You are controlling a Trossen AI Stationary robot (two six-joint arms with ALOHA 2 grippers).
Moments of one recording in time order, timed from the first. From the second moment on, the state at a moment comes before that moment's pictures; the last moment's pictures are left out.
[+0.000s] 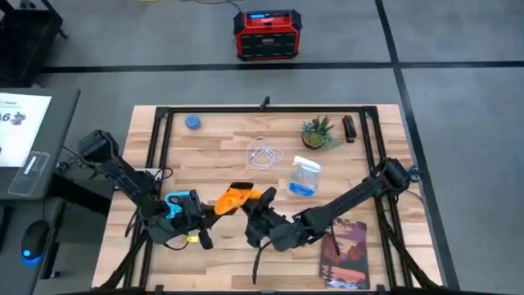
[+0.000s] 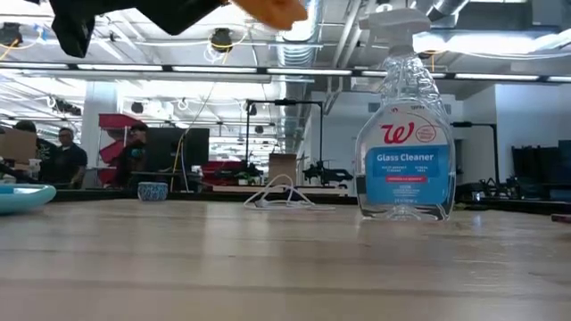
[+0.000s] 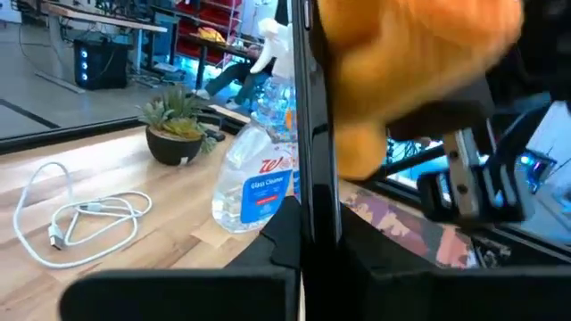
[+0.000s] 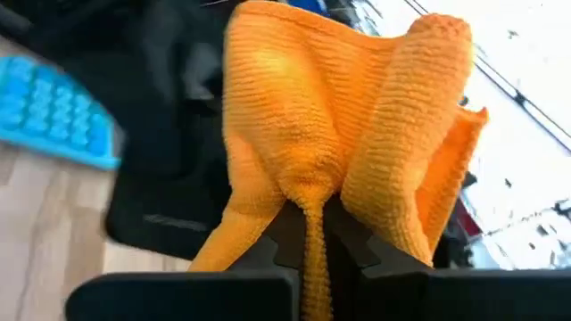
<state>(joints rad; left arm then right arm) -0.86 1.38 0.53 0.74 -1.22 -0.42 0.46 1.99 1.54 0.24 1.08 -0.66</state>
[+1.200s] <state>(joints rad) -0.85 1.38 0.53 0.78 -1.23 -0.41 0.43 1.98 1.55 0.11 0.85 -0.33</state>
